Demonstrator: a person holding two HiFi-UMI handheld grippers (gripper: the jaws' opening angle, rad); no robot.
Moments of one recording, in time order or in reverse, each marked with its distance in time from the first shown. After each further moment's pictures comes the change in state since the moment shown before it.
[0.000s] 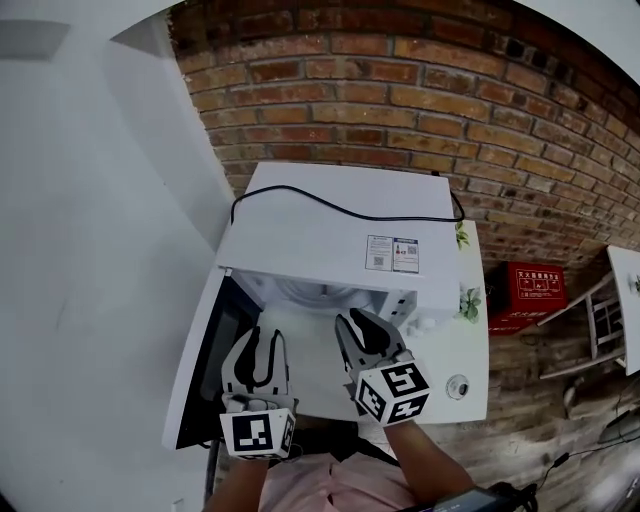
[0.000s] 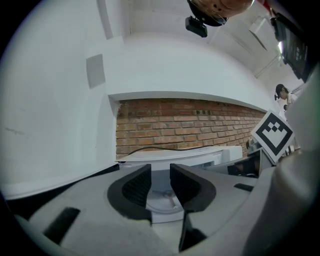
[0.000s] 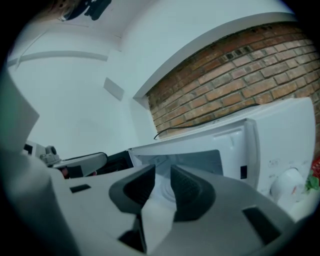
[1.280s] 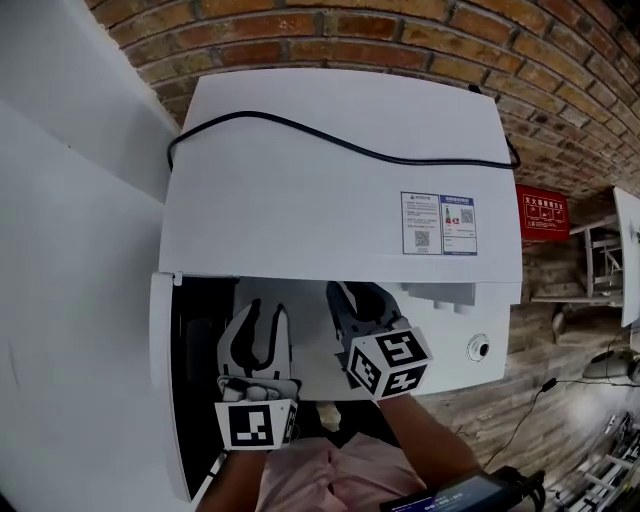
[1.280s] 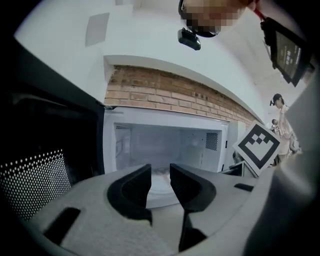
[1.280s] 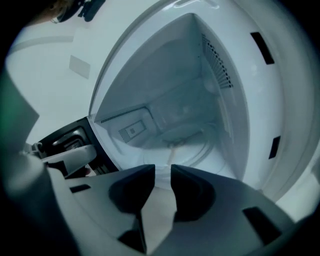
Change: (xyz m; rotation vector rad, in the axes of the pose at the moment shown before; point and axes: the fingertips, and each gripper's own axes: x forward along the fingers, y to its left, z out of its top) left arm 0.070 0.005 -0.102 -0.090 0.162 -0.190; right arm 0.078 -0.052 -0.111 0.179 0.221 -0.177
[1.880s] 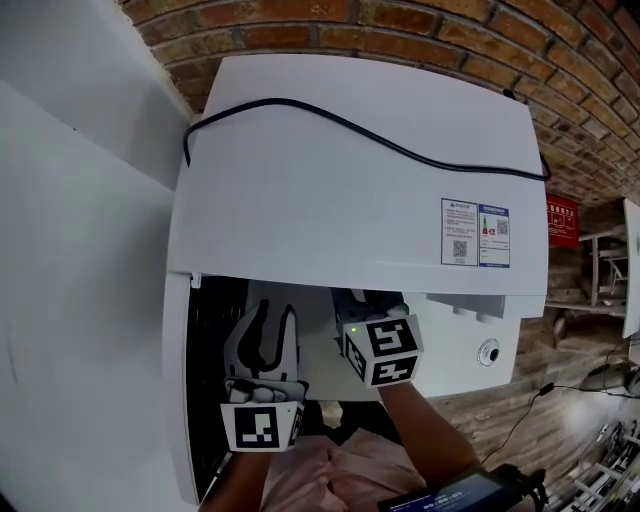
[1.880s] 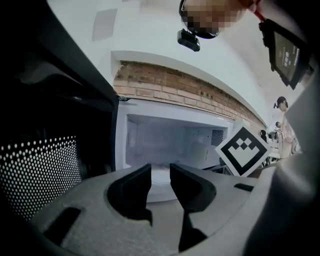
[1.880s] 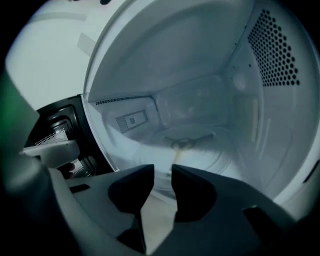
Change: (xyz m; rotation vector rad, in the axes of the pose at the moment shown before) left arm -0.005 0.019 -0.016 -0.038 0.033 0.021; right arm 0.040 0.010 0.000 -0.181 0.054 -0.047
